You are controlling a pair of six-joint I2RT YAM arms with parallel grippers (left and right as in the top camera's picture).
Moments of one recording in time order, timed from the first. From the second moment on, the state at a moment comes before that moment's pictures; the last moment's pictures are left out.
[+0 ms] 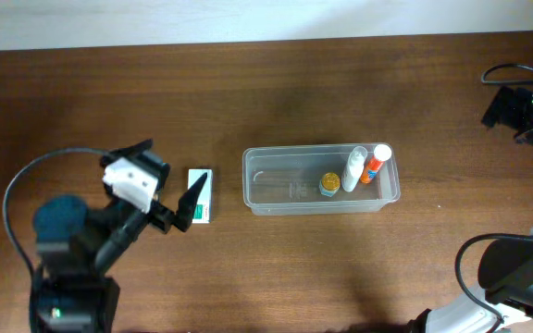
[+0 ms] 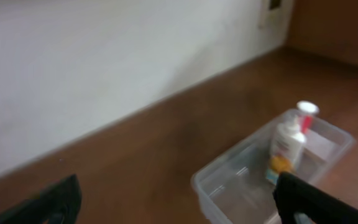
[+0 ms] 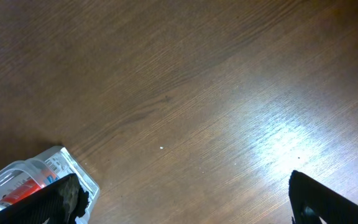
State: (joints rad) left arm -0.02 0.79 0.87 -0.37 0.54 0.23; right arm -0.41 1.84 2.04 -1.51 0.10 0.19
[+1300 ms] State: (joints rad) left arm -0.28 1.68 1.39 -1.01 0.02 -0.18; right arm -0.41 1.84 2.04 -1.51 0.10 0.19
